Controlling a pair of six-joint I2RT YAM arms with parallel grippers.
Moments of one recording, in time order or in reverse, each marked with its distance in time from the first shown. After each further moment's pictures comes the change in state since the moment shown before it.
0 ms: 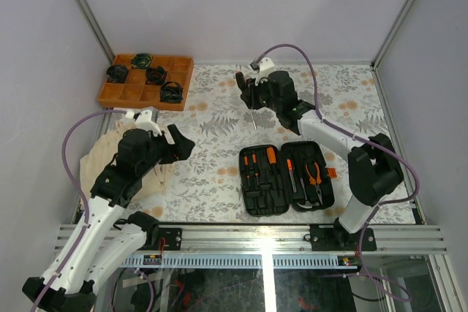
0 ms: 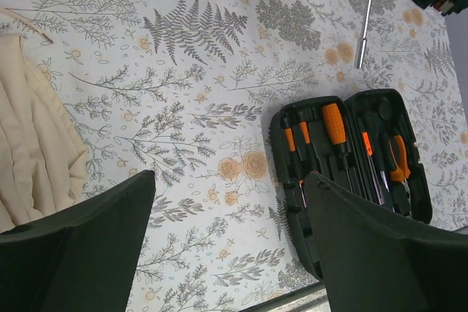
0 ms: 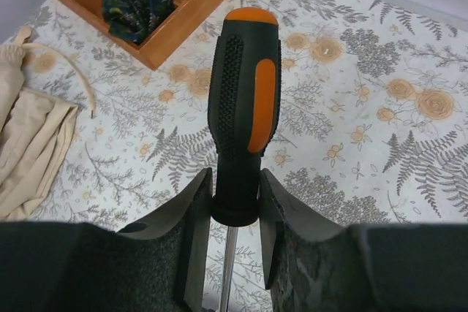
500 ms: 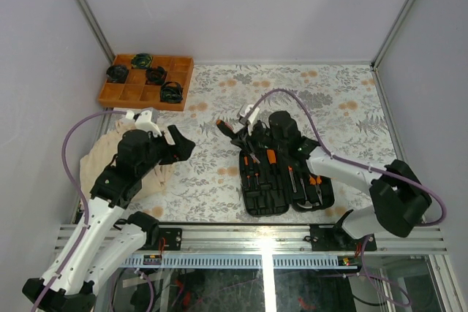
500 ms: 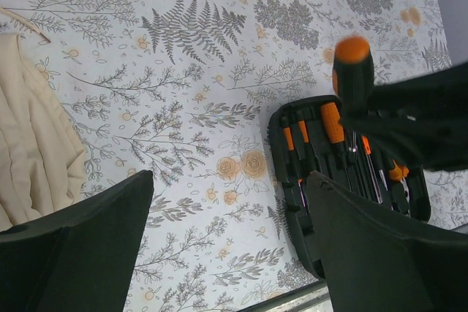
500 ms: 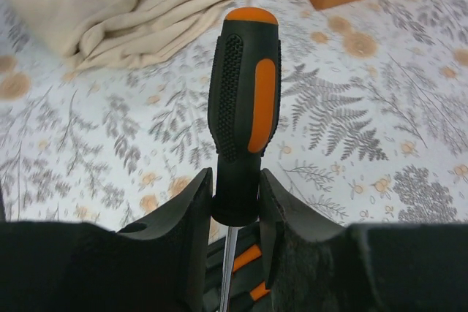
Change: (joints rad) left arm 0.000 -0.017 -0.006 0.001 0.004 0.000; right arm 0.183 -0.271 -0.412 0.161 -0.219 -0.241
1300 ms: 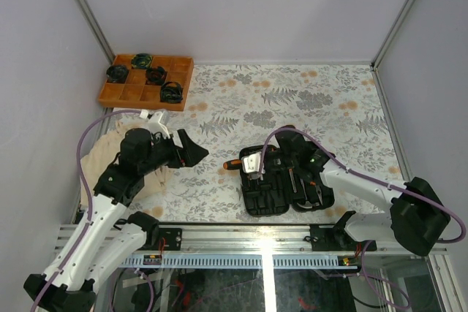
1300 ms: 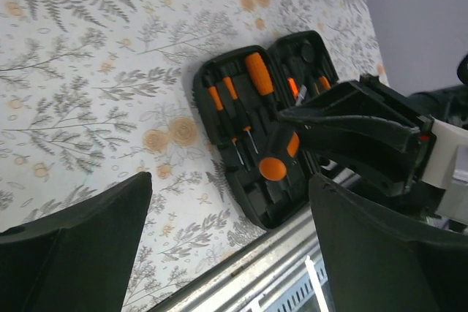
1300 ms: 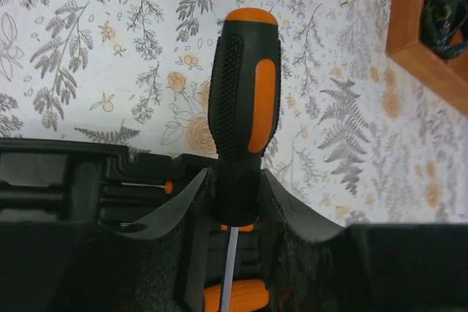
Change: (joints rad) left arm 0.000 0.022 -0.019 0.045 0.278 -0.041; right arm 0.021 -0.200 -0.184 -0.275 -0.275 -0.828
